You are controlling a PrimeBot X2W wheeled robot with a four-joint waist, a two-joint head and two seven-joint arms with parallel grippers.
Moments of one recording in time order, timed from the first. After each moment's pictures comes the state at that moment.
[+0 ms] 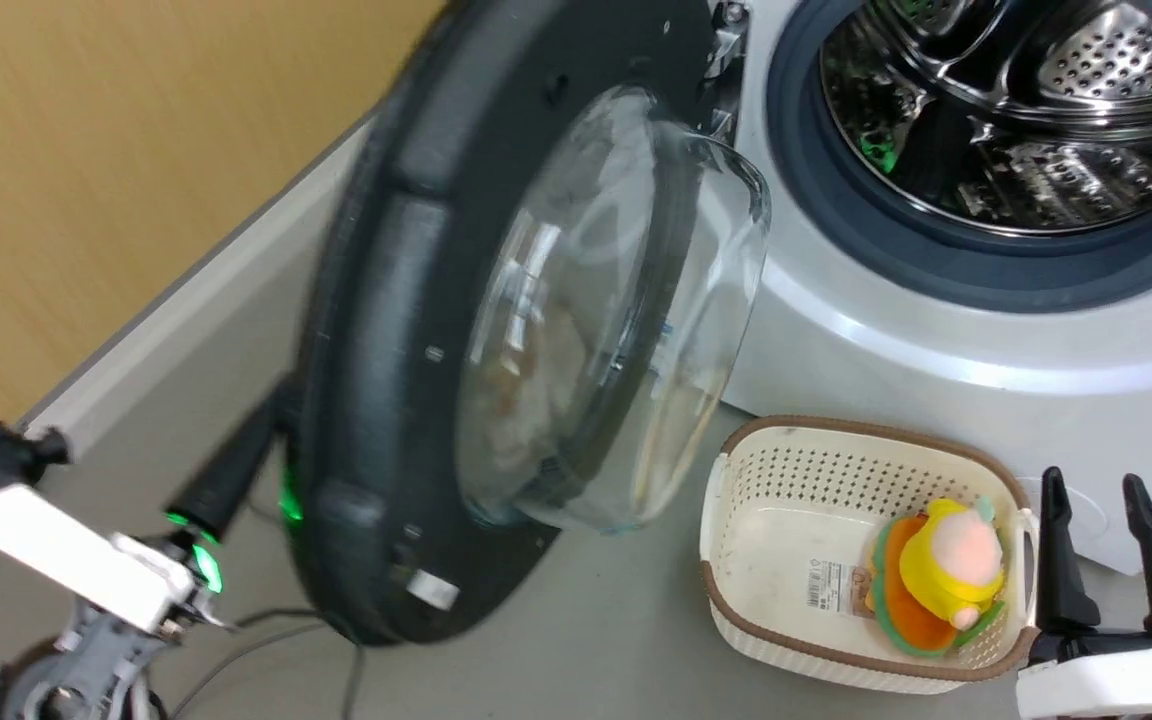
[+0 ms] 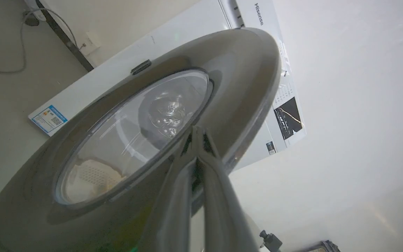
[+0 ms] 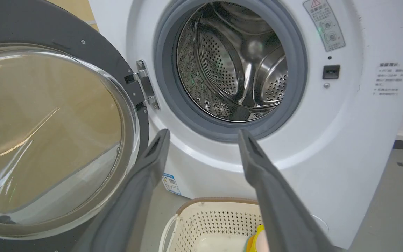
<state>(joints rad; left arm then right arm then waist) -0.16 0.12 0.24 -0.14 -1.39 -0.13 0.65 0.02 -0.05 -0.16 0.05 0.22 0.13 -0.26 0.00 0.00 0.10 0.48</state>
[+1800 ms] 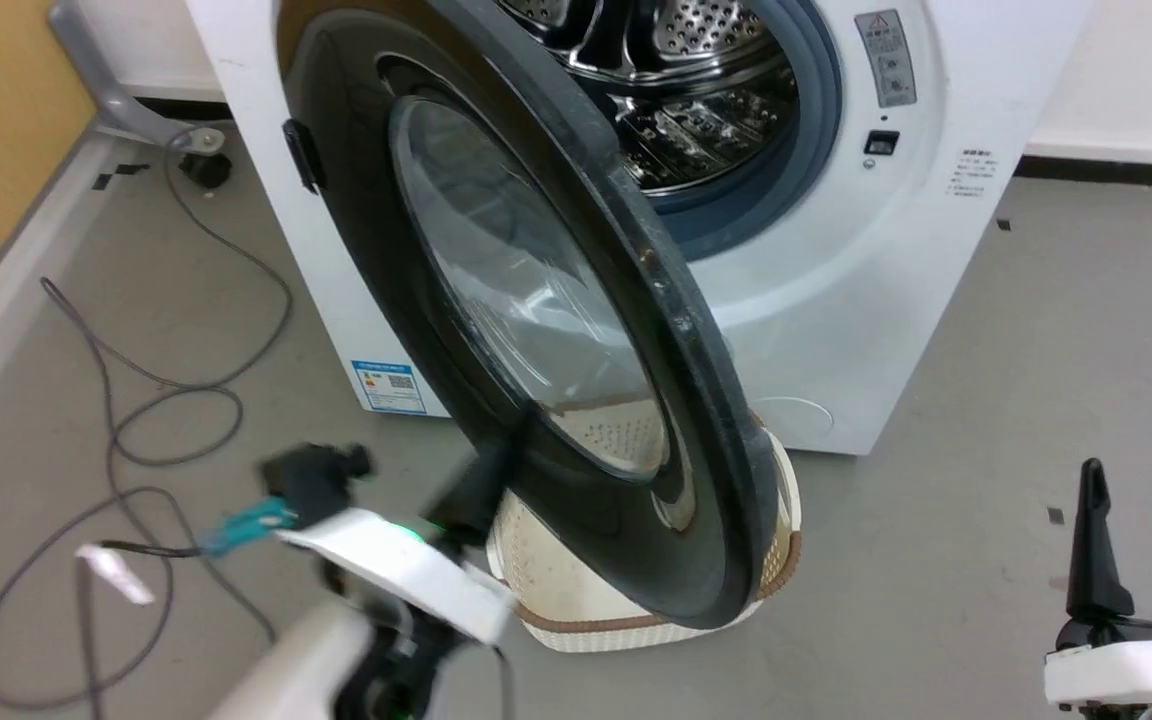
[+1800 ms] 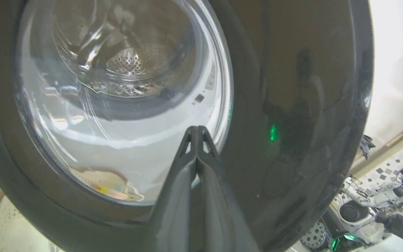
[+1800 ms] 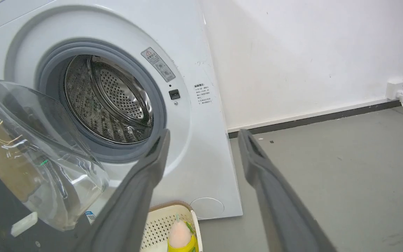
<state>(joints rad) -0.37 0.30 -0.65 0.18 -1.16 -0.13 -0.24 -0.01 -0.05 -0.21 0.09 0.29 0.13 -0.26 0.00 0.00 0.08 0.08</state>
